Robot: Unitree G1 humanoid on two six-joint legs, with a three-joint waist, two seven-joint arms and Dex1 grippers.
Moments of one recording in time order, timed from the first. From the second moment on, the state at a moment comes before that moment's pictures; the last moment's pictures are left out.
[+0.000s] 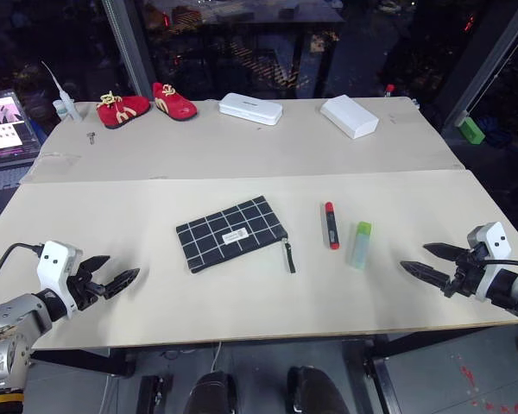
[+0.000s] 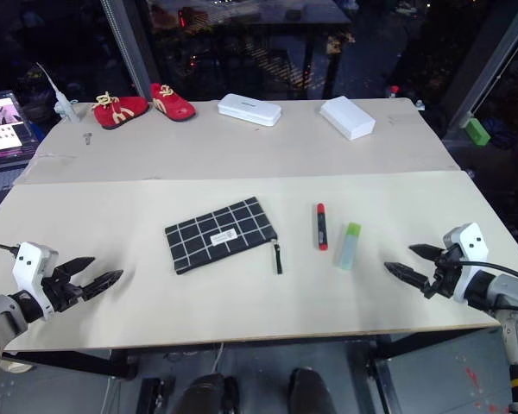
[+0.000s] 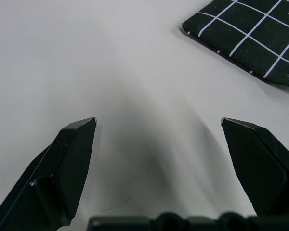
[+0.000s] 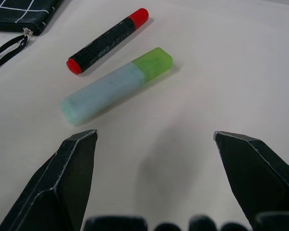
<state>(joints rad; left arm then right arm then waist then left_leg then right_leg) 0.08 0.75 0.41 0.03 -0.47 0.42 -0.83 -0.08 -0.85 -0.33 0.19 0.44 0.31 1.03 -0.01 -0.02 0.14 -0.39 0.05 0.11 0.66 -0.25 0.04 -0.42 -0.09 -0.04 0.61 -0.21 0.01</state>
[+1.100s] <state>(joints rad) -0.20 0.82 0.13 0.52 -0.09 -0.69 -1.10 -0.51 -0.58 -0.06 0.01 0.45 0.48 0.93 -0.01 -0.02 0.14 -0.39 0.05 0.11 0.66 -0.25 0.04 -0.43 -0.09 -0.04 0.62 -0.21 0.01</state>
